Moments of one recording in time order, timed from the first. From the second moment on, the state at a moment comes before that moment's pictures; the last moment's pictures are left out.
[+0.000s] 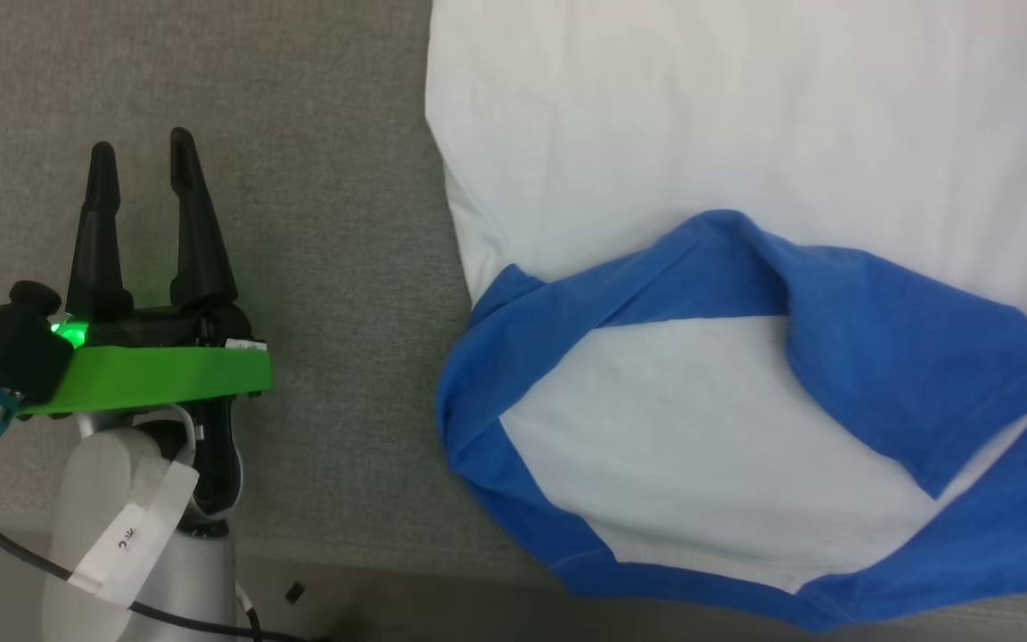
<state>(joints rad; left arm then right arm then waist) -0.35 0.08 0.07 -0.04 -0.37 -0.08 -0.26 -1.06 -0.38 -0.26 0.59 0.18 0.13 0.54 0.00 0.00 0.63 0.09</state>
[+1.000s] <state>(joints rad) -0.25 0.05 0.12 0.05 -0.28 -0.12 -0.26 -0.80 -0.35 -0.34 0.20 -0.04 0.13 0.58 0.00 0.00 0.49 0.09</state>
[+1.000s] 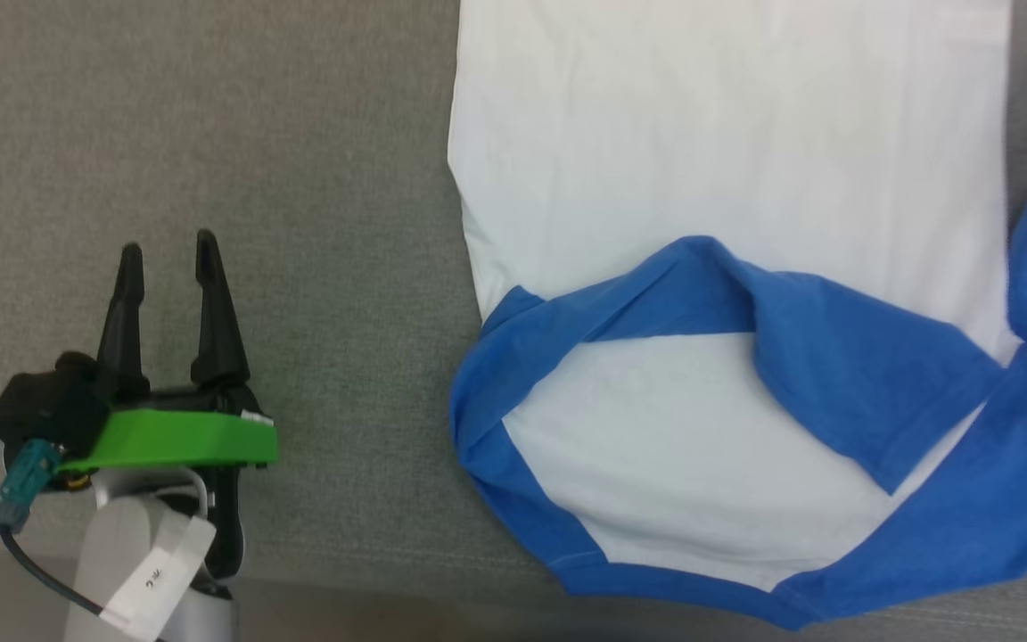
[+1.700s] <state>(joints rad) -0.14 0.05 0.09 0.11 -0.29 -0.12 -0.26 -0.44 -0.25 0.24 -0.38 0.06 0.13 0.76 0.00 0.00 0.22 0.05</state>
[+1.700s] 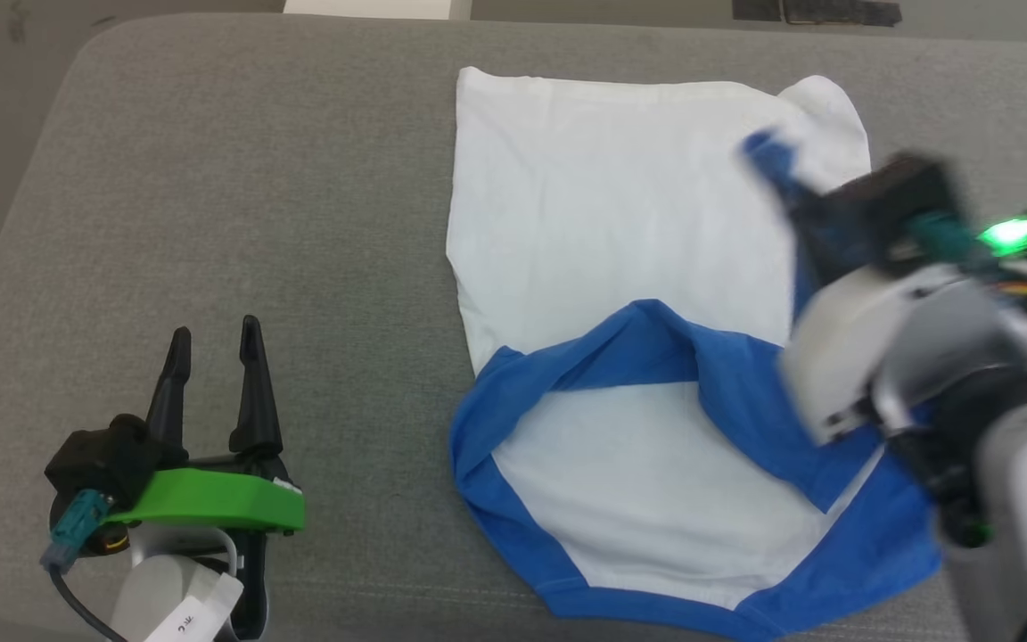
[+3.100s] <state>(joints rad) -0.15 0.08 0.06 0.15 -0.30 -0.12 -0.26 -0.23 -0.07 0.18 -0.10 0.21 0.13 0.06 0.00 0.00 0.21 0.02</state>
